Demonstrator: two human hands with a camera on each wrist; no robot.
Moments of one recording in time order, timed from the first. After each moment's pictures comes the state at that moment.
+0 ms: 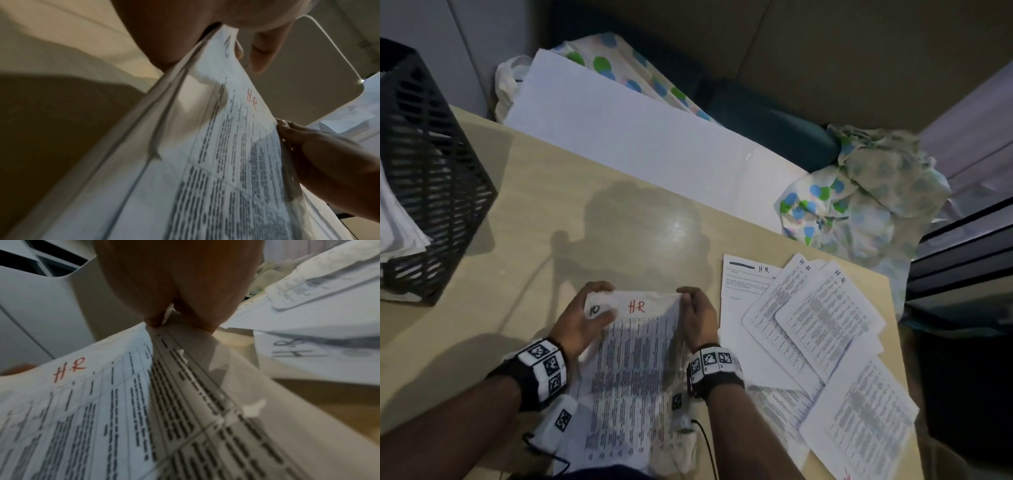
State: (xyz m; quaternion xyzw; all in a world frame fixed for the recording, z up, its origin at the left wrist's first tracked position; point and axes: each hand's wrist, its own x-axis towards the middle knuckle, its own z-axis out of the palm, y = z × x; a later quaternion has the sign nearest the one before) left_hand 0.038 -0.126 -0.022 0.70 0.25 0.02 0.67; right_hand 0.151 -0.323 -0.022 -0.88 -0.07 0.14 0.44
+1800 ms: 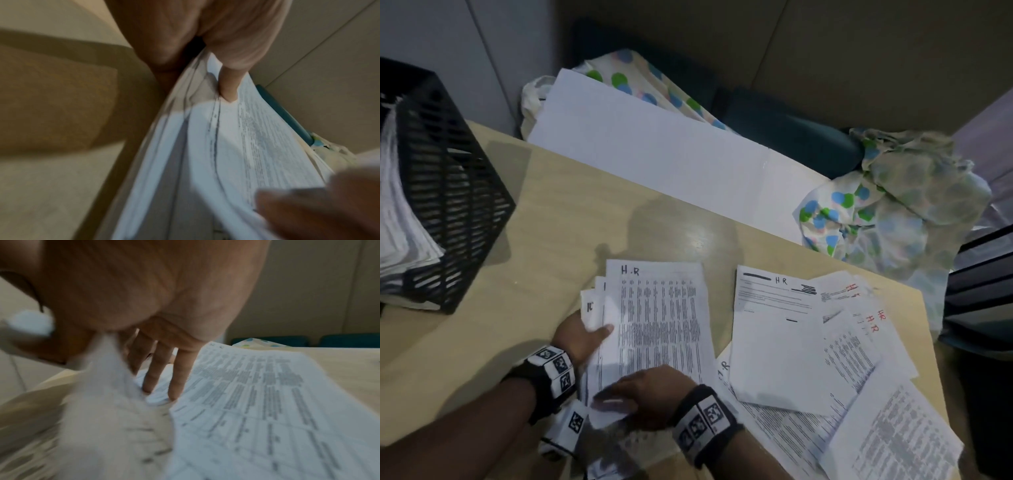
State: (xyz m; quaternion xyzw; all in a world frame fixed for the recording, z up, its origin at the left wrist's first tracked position) left_hand 0.041 -0.120 -0.043 0.70 0.43 -0.04 0.57; right_hand 0.089 -0.303 -0.006 -0.72 -0.59 0.34 0.09
